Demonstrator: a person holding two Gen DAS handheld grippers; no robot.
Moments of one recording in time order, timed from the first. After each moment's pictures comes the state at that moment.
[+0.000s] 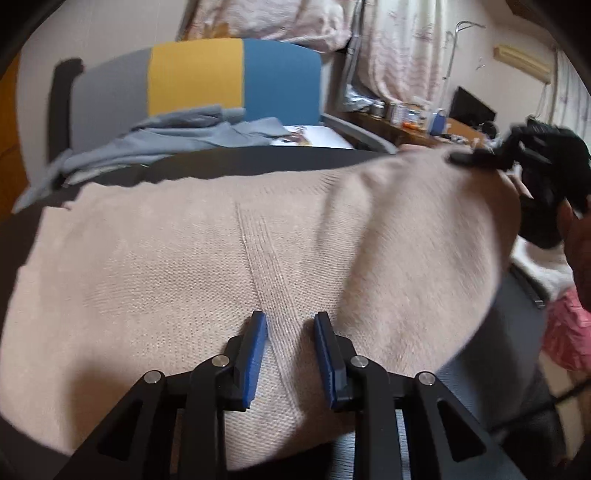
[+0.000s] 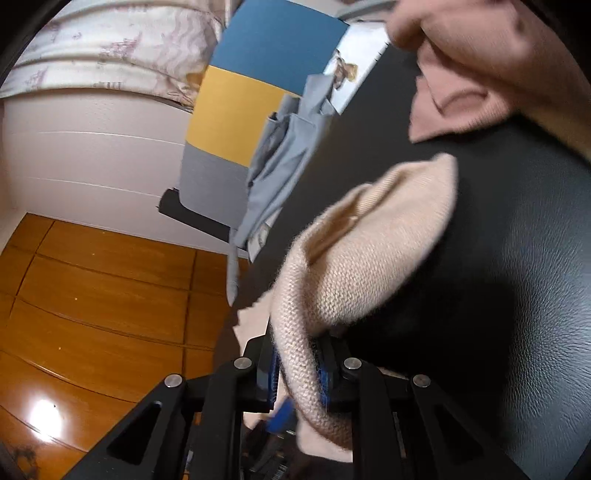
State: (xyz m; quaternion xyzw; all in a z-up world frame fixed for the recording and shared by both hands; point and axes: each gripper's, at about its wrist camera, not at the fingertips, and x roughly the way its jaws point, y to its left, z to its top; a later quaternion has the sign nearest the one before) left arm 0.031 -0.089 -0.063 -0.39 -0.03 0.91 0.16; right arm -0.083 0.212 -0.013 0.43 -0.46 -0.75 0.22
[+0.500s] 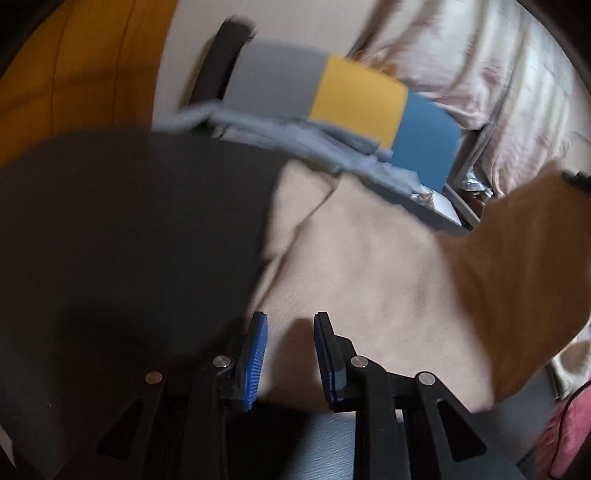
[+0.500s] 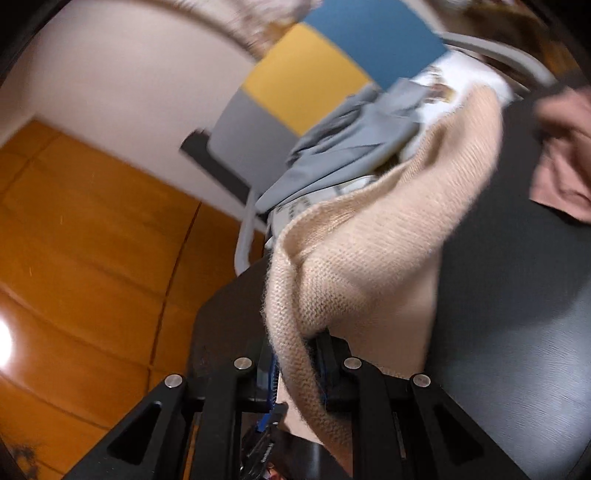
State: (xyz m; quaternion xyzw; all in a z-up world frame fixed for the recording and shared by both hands) left arm 0.087 -0.283 -0.078 -0.34 -0.20 0.92 -0.03; right arm -0.086 0.053 0.102 0.45 -0.29 -0.80 0.28
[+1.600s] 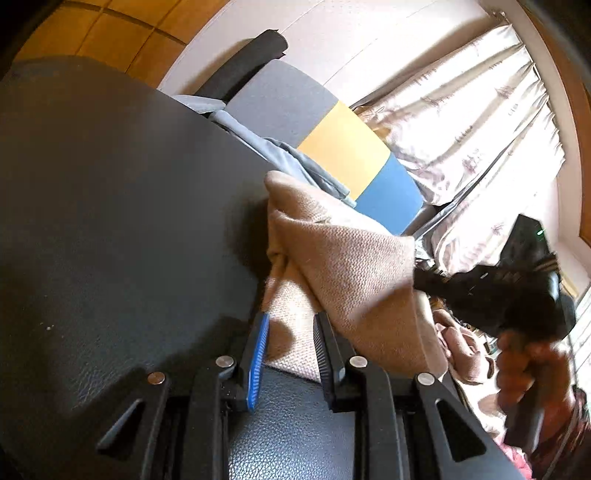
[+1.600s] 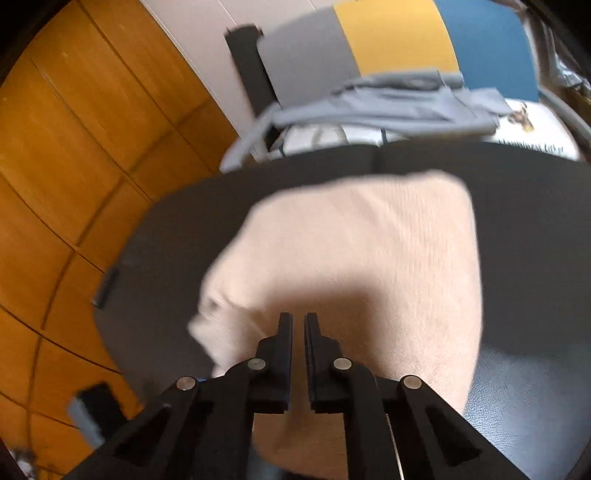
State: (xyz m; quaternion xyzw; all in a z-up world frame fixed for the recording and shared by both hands) left arm 0.161 -0.330 -0.100 -0.27 -0.35 0.90 0.03; right arm -0.014 -0.091 -0.010 0.48 -0.07 -0.81 0.31
